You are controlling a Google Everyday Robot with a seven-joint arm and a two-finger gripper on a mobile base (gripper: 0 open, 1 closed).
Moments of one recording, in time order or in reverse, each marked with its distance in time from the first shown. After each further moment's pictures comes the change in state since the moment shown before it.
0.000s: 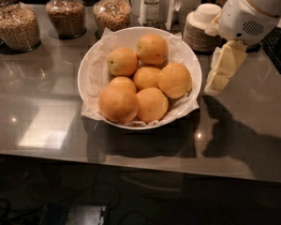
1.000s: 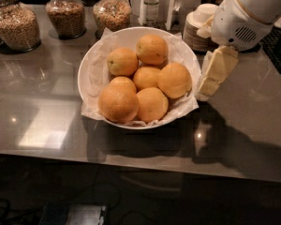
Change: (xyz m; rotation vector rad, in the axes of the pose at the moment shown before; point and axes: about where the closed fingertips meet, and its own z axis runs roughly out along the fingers) arm -0.024 0.016 0.005 0.013 -0.066 -0.013
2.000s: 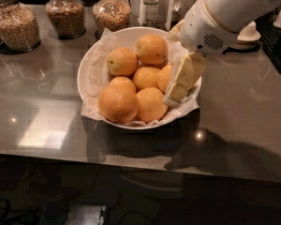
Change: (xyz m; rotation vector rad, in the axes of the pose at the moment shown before) arm -0.060 0.025 0.023 -0.050 -0.134 -0.056
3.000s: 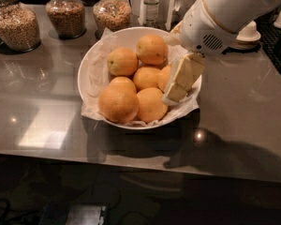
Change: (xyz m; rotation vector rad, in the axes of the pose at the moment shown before) arm 0.000 0.000 0.001 0.001 0.002 -0.001
